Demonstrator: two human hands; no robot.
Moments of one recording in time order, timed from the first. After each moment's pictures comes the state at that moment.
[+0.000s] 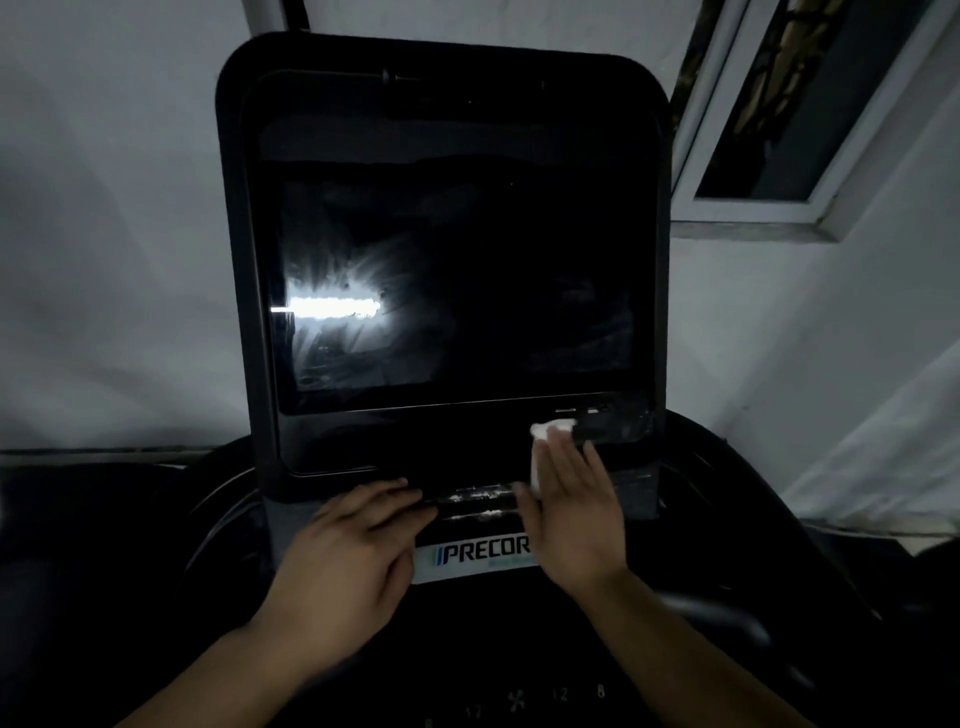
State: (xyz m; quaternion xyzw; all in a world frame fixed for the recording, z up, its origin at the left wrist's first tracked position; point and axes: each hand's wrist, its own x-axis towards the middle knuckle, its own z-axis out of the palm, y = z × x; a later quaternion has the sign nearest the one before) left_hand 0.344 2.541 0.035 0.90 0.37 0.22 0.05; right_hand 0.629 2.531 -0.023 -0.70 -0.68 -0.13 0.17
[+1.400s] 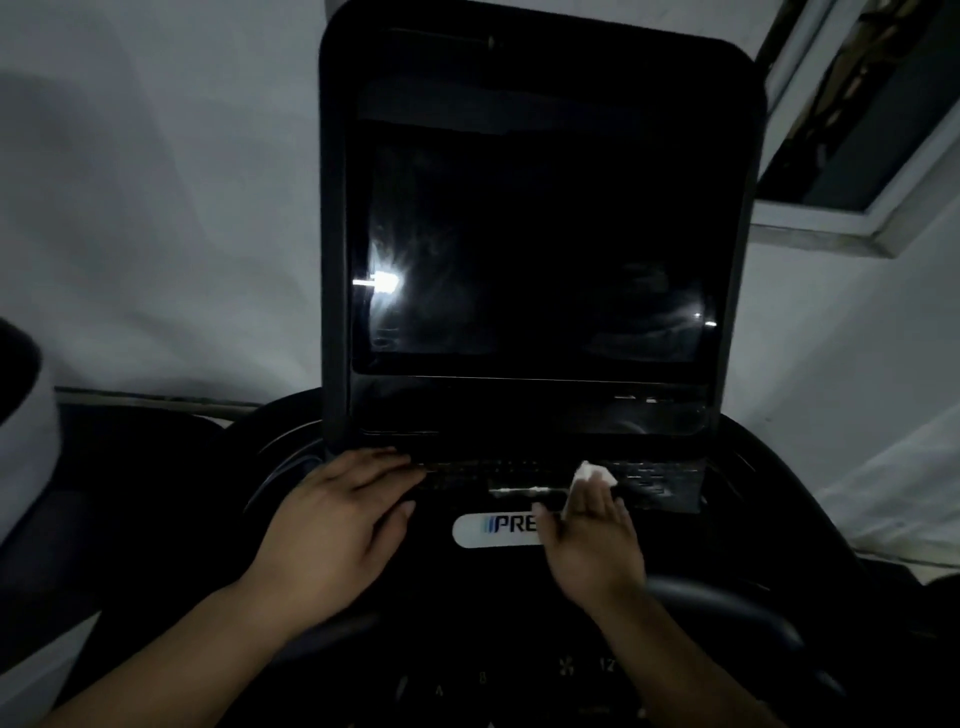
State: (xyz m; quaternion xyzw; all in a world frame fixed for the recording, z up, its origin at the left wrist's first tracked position) left_hand 0.277 2.540 0.036 0.87 0.42 0.26 0.05; right_hand 0.571 2.515 -0.028 -0.79 -0.60 0.10 -0.05
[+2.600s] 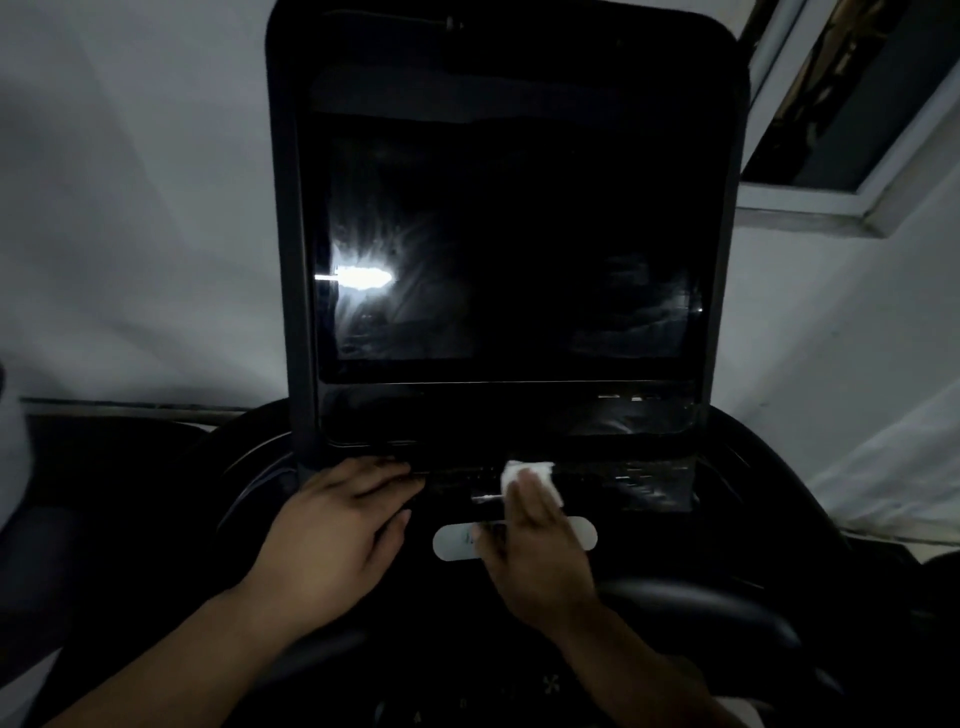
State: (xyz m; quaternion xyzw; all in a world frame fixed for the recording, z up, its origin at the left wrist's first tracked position) left_hand 0.300 2.561 0.026 0.89 0.41 0.20 0.04; right_hand 0.542 2.517 -0.039 -0.72 -0.68 0.08 0.12
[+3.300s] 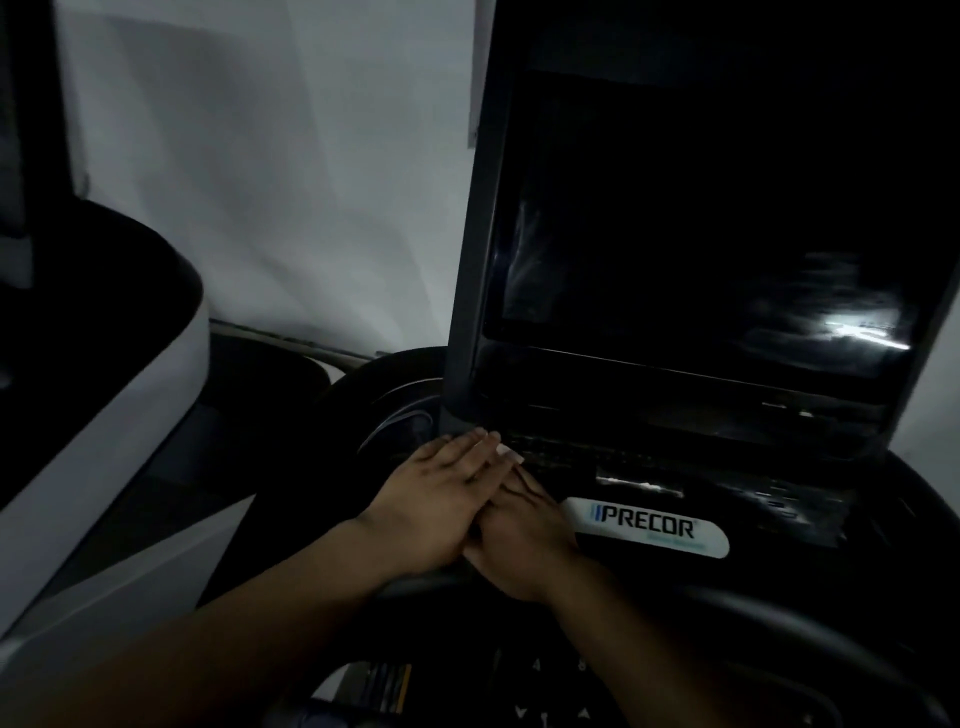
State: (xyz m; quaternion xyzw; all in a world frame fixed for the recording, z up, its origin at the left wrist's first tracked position) left_hand 0.252 2.555 -0.017 0.91 0.41 0.03 0.00; right_hand 0.421 2.544 -0.053 -0.48 -0.87 0.07 0.06
